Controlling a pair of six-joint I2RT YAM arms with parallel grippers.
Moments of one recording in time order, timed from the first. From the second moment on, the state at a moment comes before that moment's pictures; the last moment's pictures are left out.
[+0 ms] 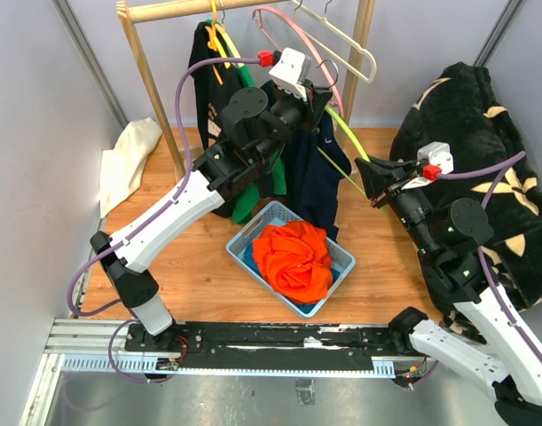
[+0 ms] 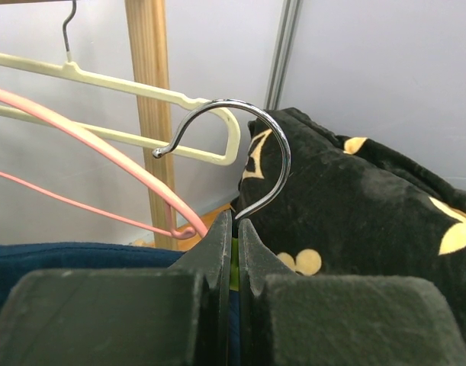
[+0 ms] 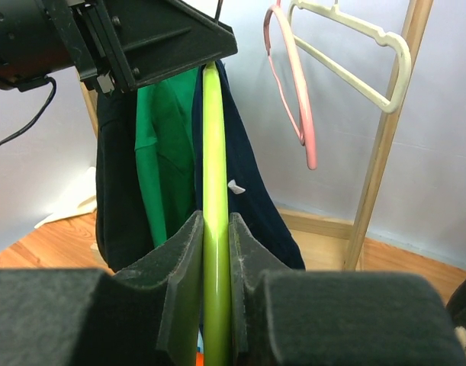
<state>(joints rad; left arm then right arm) -0.88 1.66 1.92 -0.02 -0.18 -0.08 0.63 0.72 1.01 -0.02 0.10 0.03</state>
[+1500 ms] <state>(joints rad) -0.85 1.59 1.69 0.01 -0.16 -0.05 0.63 0.61 1.00 -0.07 0.09 -0.04</state>
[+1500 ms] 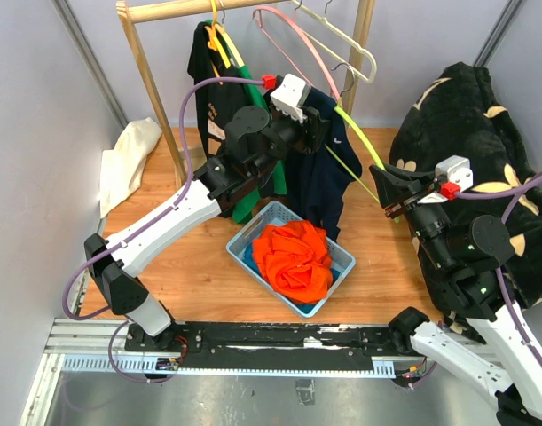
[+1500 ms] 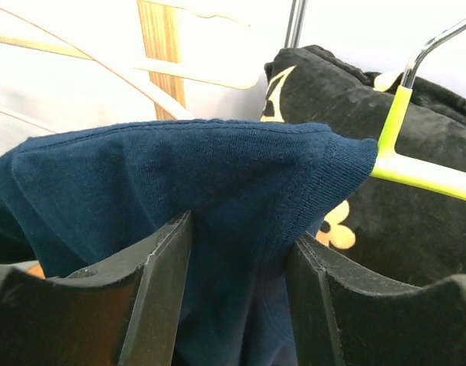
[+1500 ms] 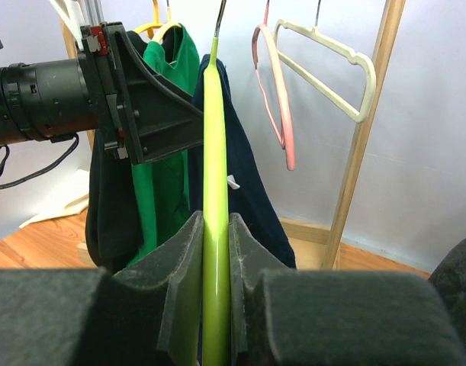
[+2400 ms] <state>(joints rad) -0.85 1.51 1.59 0.10 -0.01 -0.07 0.63 0.62 1.00 -0.08 0.09 -0.04</state>
